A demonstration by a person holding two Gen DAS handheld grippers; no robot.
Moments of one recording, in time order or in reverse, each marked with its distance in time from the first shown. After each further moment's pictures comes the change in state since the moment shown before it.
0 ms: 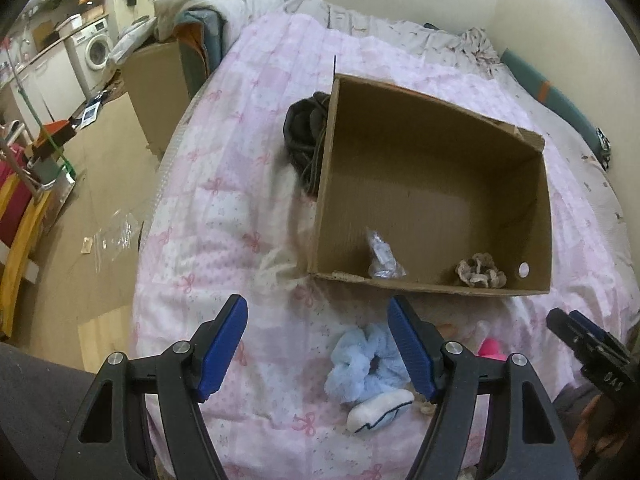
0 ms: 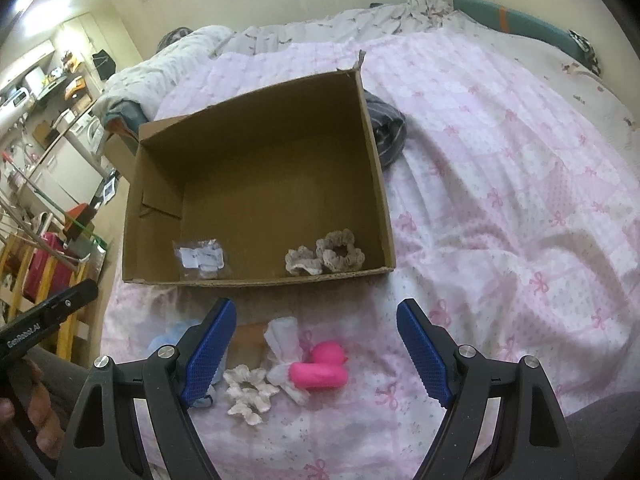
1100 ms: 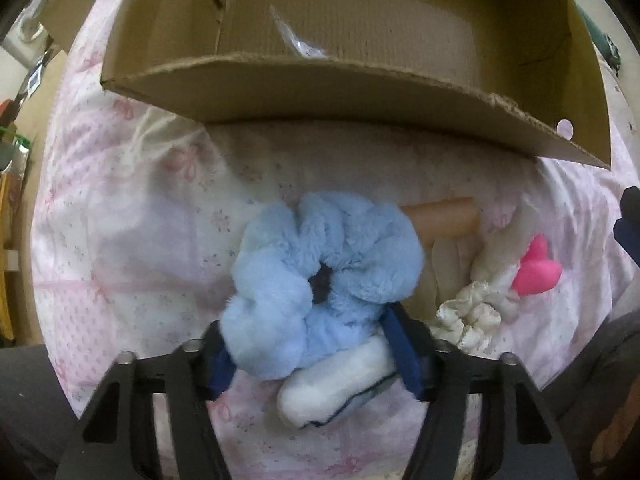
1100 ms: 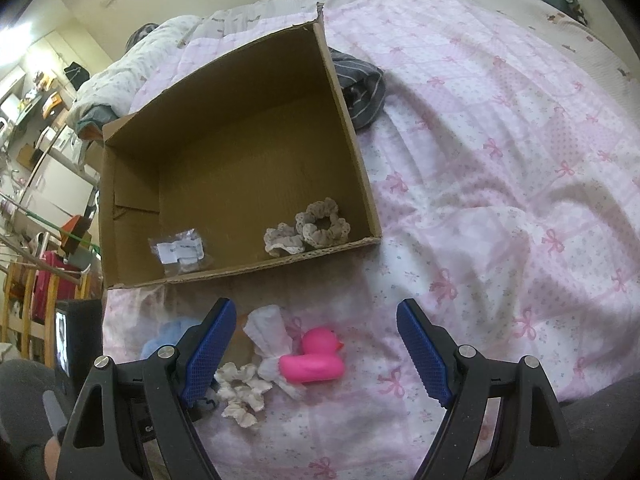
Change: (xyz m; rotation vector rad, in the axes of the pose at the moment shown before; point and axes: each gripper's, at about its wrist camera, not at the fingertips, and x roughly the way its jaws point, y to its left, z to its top) left arm 0.112 -0.055 -0.061 0.130 0.427 -0.043; right arm 0.026 -0.017 -0.001 0.119 0.105 0.003
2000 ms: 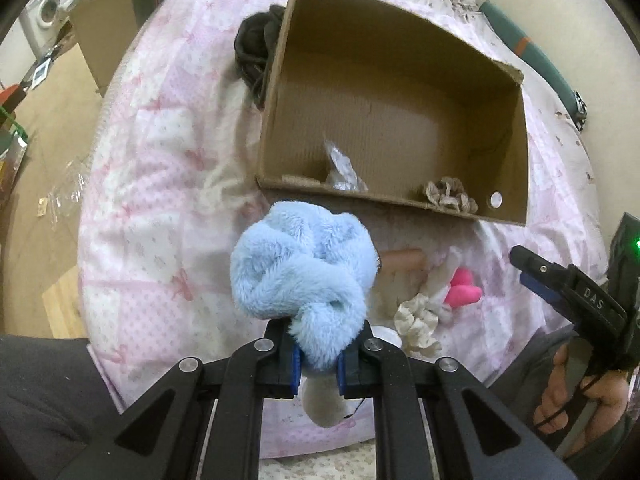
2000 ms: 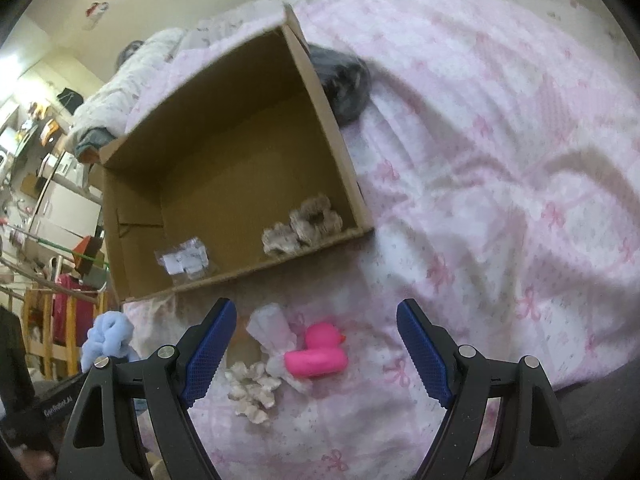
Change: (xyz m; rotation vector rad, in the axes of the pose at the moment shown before) left arm -0.100 0.049 -0.009 -0.081 -0.156 -0.141; right arm 0.001 -0.018 0.000 0.111 0.043 0.060
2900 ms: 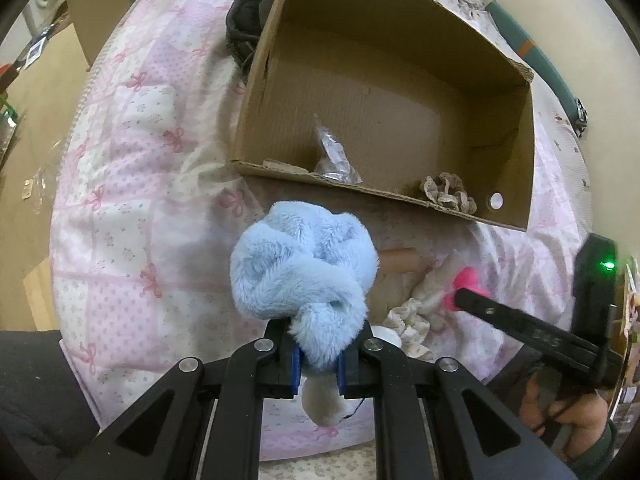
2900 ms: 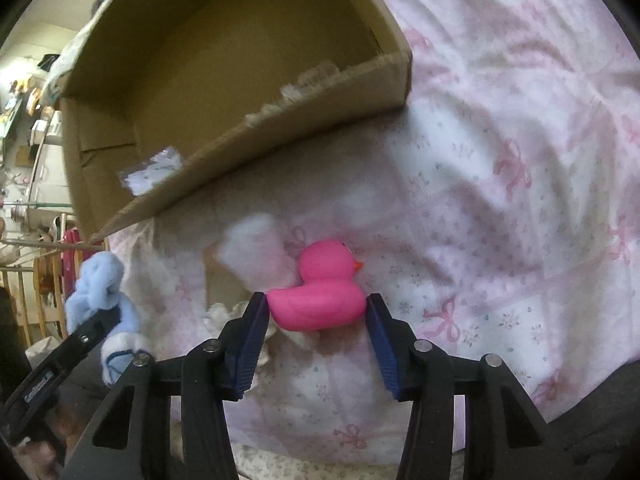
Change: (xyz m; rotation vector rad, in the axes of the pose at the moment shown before) left arm 0.027 0.000 0.006 -0.042 0.040 -0.042; right arm 0.070 0.010 -0.026 0.007 0.300 0.047
